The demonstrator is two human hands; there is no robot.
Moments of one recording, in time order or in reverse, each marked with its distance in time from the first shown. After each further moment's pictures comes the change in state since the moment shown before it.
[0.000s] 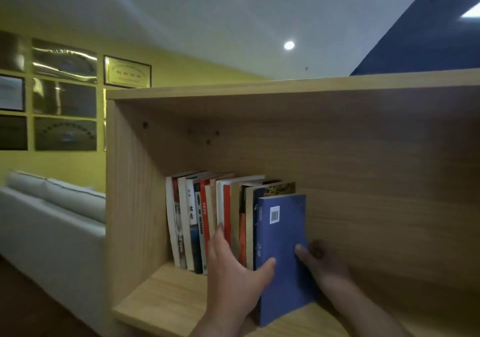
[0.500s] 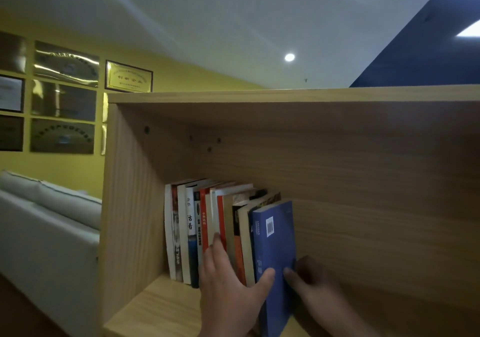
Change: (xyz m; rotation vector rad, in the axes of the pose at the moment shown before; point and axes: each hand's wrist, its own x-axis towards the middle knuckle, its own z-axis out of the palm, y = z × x) left_hand 0.011 -0.011 0.005 0.174 0.080 0.053; right_hand -0.001 0.011 0.014 -0.256 -0.011 -0.182
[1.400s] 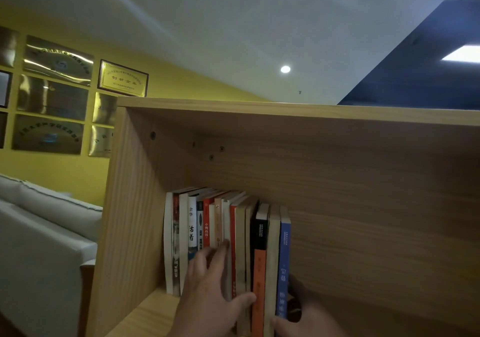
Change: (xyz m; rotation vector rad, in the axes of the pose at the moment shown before) left_hand 0.040 -0.031 -0.033 0.210 -0.240 0.194; right_hand 0.012 0.013 0.028 0.051 -0.176 -0.066
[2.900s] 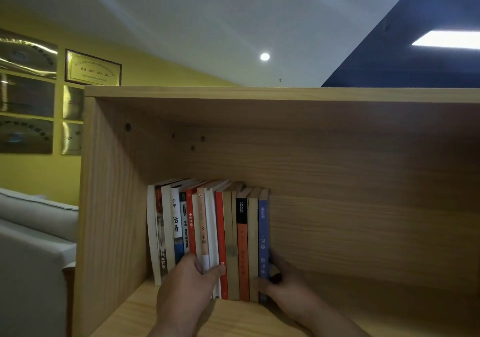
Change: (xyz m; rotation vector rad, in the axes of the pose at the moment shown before) left_hand 0.012 -0.014 0.012 -0.062 0.077 -0.305; right_hand -0.002 -0.028 -0.001 0.079 -0.034 0.149
